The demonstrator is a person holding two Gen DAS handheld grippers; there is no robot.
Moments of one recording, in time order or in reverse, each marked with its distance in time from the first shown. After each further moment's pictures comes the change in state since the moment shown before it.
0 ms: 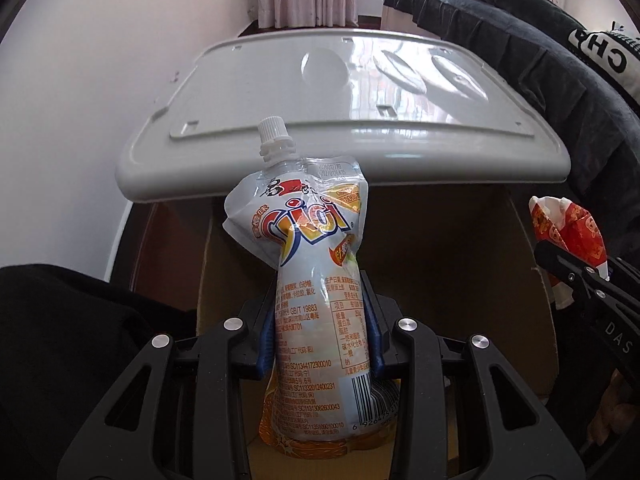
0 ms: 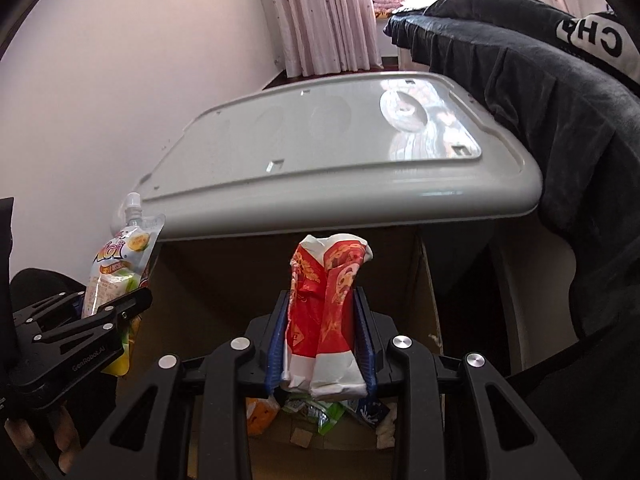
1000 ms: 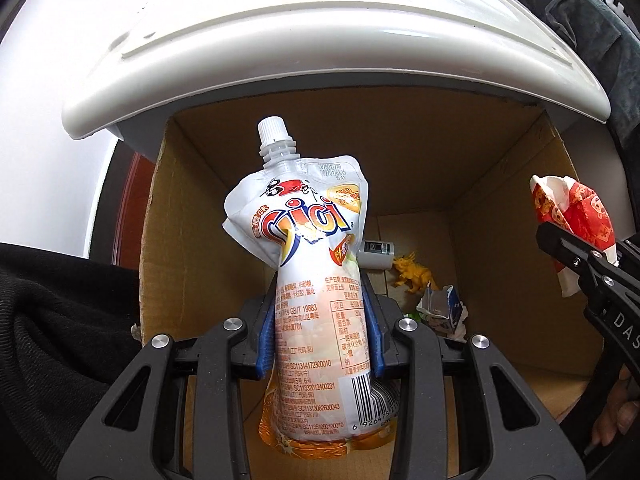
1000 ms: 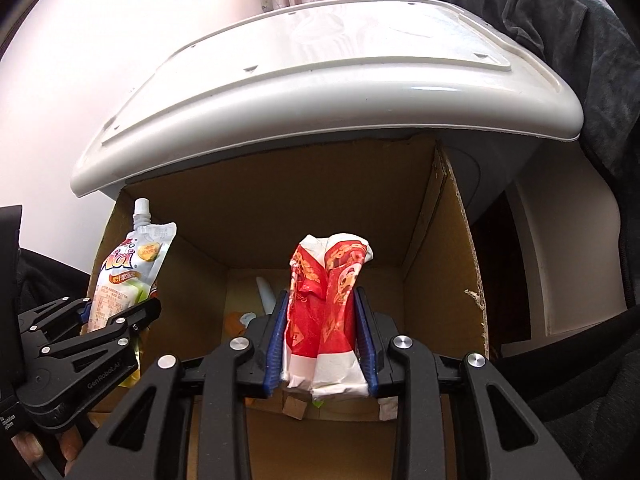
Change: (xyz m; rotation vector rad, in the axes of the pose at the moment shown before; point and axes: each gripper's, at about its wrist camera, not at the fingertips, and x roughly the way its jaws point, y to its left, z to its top) left arm 0.077 0.007 -0.022 0.019 0.201 0.012; right arm 0.064 -0.004 -0.018 0.020 0.165 -0.011
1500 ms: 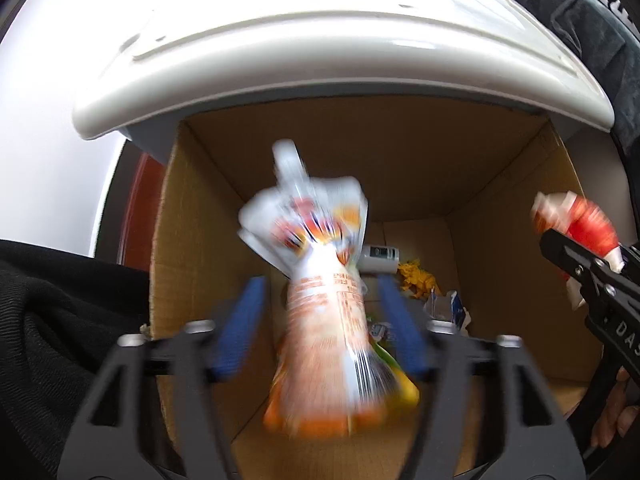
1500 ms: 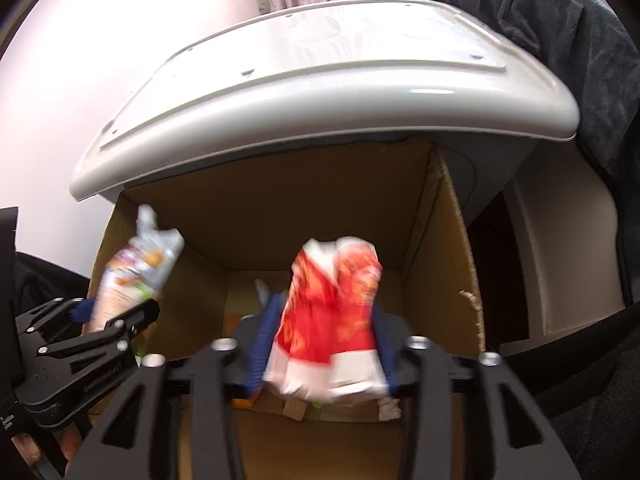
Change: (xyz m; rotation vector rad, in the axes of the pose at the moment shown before) left arm -0.005 0.003 -0.002 -0.028 -0.028 0.019; right arm -0.006 -0.006 0.002 0.020 -0.024 -0.009
